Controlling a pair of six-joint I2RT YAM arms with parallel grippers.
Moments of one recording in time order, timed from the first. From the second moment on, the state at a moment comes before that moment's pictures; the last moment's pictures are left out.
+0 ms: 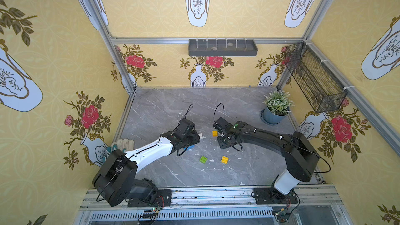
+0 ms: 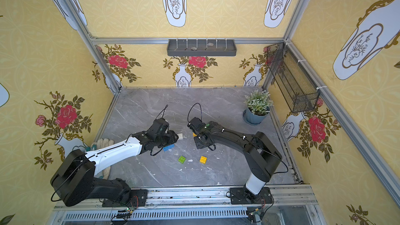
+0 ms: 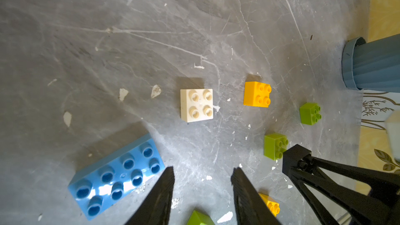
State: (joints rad) left arm -0.68 1.40 0.75 -0.26 0.03 -0.89; right arm 0.91 1.67 1.11 -0.76 0.14 0.44
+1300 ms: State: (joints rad) left arm -0.68 1.46 0.76 -0.26 0.05 -0.89; right arm 0.87 1.70 1.12 -0.77 0.14 0.53
